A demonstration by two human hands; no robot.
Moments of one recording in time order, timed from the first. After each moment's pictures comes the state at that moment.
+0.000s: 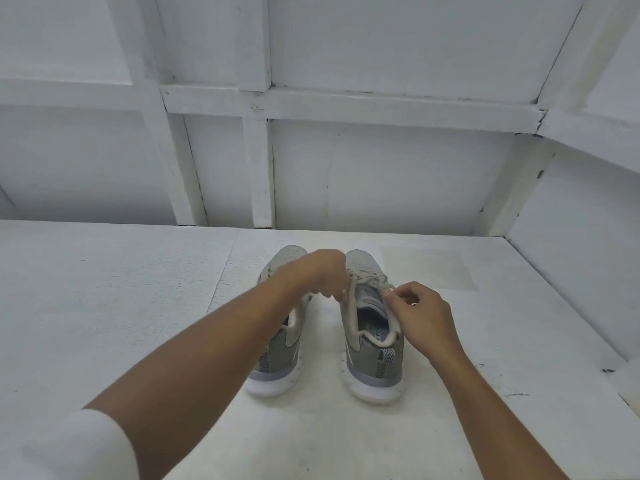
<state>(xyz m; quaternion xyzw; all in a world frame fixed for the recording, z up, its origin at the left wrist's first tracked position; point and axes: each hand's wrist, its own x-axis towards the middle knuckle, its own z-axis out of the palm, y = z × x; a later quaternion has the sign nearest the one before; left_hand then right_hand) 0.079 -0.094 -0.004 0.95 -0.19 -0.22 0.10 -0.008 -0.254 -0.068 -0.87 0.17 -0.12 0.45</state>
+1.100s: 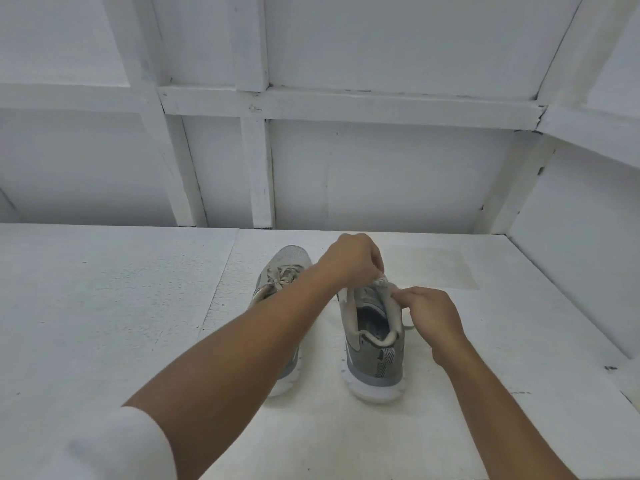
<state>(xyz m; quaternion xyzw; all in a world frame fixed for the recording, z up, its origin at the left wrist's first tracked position) 0.074 -0.126 -0.003 0.93 -0.23 -0.07 0.28 -0.010 -0.257 -0.052 -0.82 0.22 -0.06 0.53</state>
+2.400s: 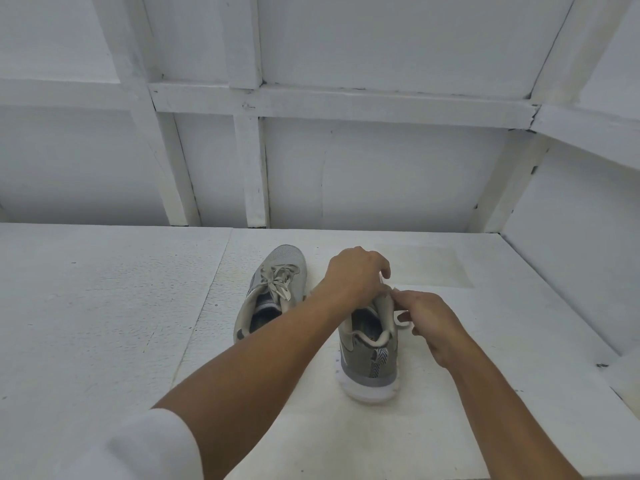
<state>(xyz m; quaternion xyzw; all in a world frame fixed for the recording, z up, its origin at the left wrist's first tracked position) 0.072 -0.147 -0.041 0.94 -0.26 0.02 0.20 -0.009 -0.270 -0.058 -0.80 0.21 0.03 0.56</state>
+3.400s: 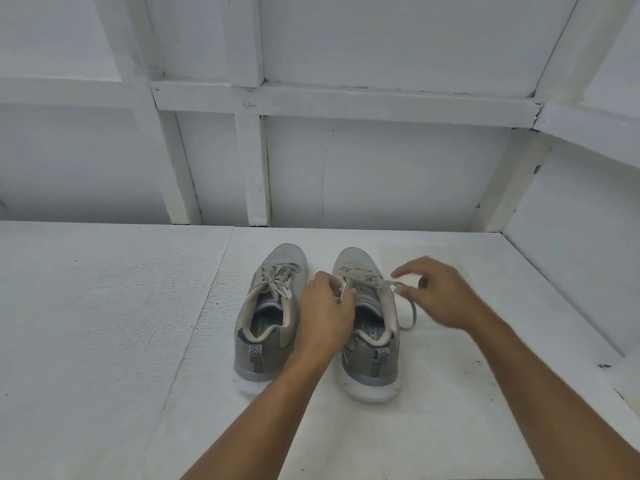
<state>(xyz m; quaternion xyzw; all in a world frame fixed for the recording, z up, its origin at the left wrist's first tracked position) 0.020 -0.109 -0.081 0.86 -0.02 0.07 0.50 0.016 -0.304 -0.044 -0.94 -0.01 -0.08 0.34</state>
